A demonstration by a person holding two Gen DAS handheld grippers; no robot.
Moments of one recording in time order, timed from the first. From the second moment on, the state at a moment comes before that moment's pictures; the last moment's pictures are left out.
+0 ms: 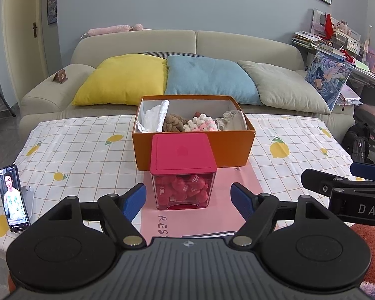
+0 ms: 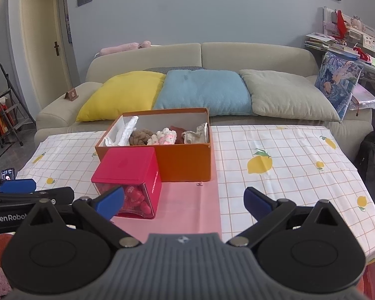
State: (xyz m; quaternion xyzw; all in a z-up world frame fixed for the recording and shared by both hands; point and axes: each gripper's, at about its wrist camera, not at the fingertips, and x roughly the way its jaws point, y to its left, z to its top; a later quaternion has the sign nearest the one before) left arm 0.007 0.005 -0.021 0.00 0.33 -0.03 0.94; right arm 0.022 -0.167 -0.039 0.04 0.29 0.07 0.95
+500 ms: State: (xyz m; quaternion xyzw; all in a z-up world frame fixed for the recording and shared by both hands) left arm 0.007 0.005 -0.021 0.00 0.33 -0.03 0.94; right arm 0.023 -0.168 -0.041 0.04 0.30 0.07 0.95
